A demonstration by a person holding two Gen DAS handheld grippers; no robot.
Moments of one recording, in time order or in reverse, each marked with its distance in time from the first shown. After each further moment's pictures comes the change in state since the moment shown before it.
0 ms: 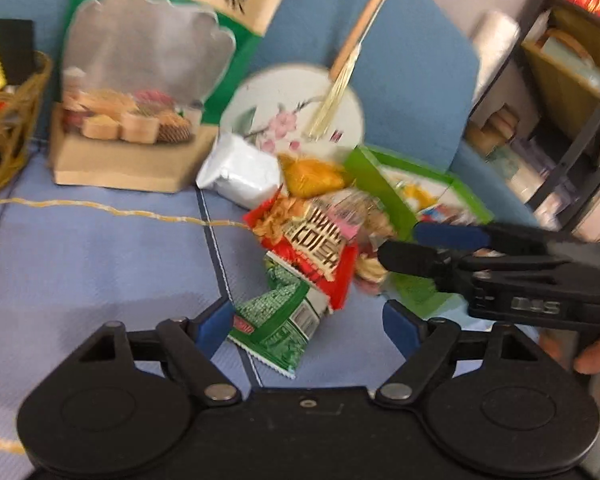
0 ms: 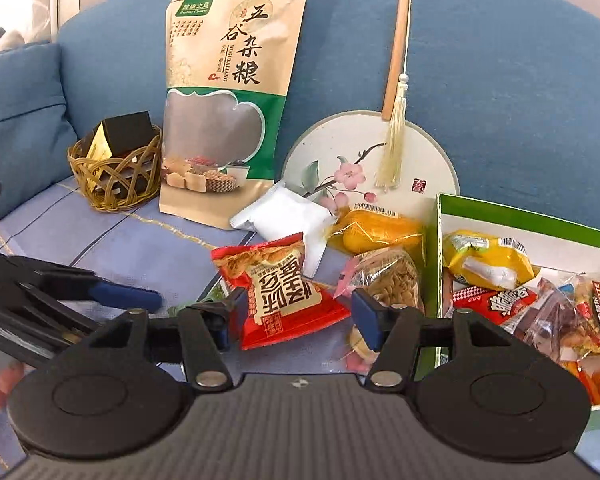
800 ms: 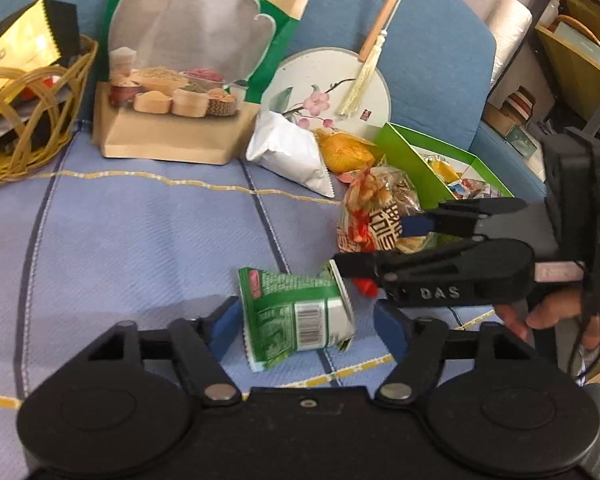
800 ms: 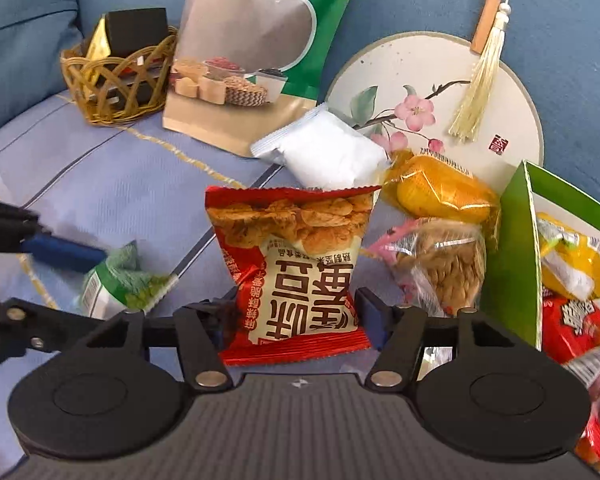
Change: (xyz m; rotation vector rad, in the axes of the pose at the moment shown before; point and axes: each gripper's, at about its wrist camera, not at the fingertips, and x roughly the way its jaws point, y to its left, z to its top) left arm -0.024 0.019 -0.016 0.016 0.032 0.053; right arm 0.063 0.012 -0.004 -0.143 0.173 0.044
